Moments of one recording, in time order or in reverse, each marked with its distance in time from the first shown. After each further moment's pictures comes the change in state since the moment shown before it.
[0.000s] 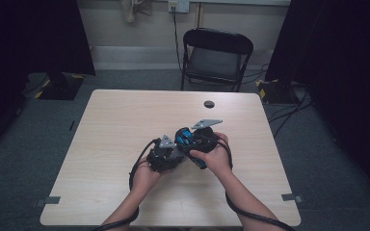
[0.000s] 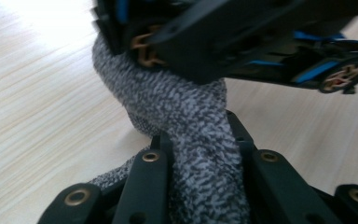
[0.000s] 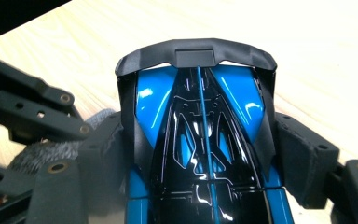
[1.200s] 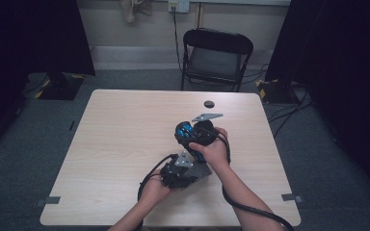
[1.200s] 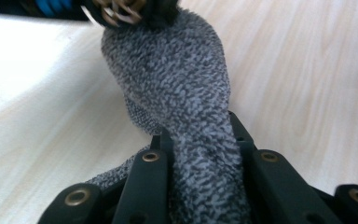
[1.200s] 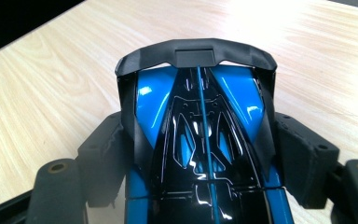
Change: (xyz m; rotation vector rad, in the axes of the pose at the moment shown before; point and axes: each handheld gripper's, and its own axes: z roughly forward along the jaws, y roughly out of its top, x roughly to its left) left arm -0.052 -0.011 0.015 0.076 -0.172 0.146; right arm -0.011 0.014 0.003 -0.017 -0.024 0.071
